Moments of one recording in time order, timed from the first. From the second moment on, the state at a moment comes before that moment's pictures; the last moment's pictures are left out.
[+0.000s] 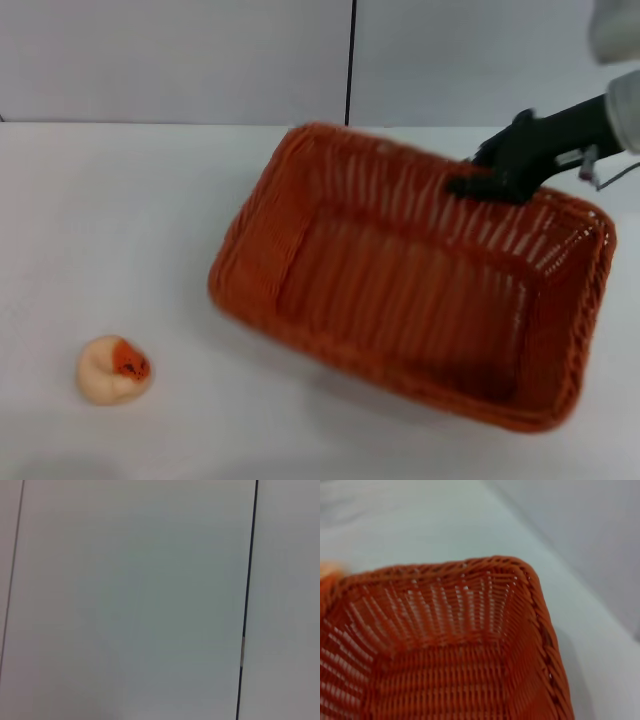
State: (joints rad) left arm 0.01 -2.06 -0.31 0.04 1.71 1.59 -0.42; right arm 0.86 2.02 -0.83 -0.75 -2.44 -1.45 1.65
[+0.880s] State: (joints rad) left arm 0.03 -2.07 -0.30 0.03 1.71 1.64 -0.42; right arm 0.84 2.03 -0.93 -0.78 -2.19 -1.56 1.25
